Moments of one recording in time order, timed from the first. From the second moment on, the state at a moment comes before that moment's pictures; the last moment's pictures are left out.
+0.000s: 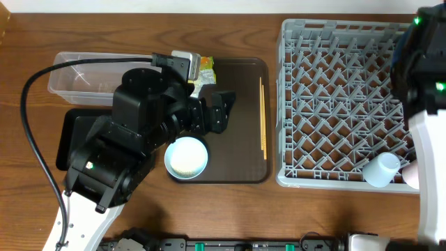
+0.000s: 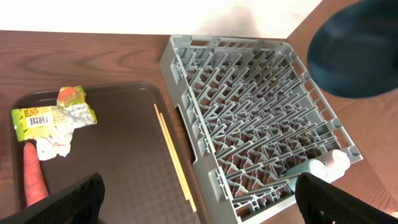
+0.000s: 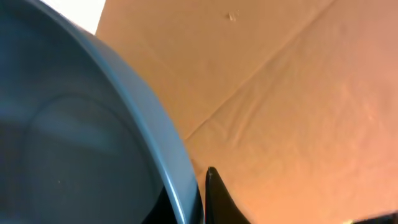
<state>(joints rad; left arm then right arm) -0.47 1.12 1.40 -0.80 0.21 -0.38 -0.06 1.50 1.55 -0.61 1.09 -0.11</state>
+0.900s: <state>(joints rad) -0.47 1.12 1.40 -0.81 0.21 -0.38 0.01 1.88 1.55 -0.34 1.21 -0.61</state>
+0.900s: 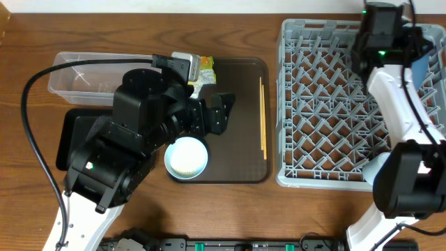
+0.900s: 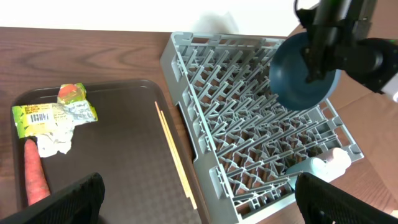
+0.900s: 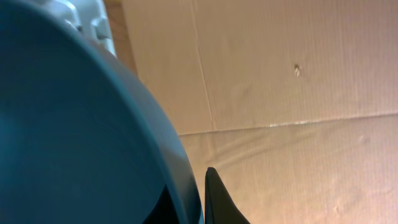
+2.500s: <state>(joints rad) -0.47 1.12 1.40 -0.84 0.21 -0.38 0.12 1.39 1.55 -0.84 0.46 -0.21</state>
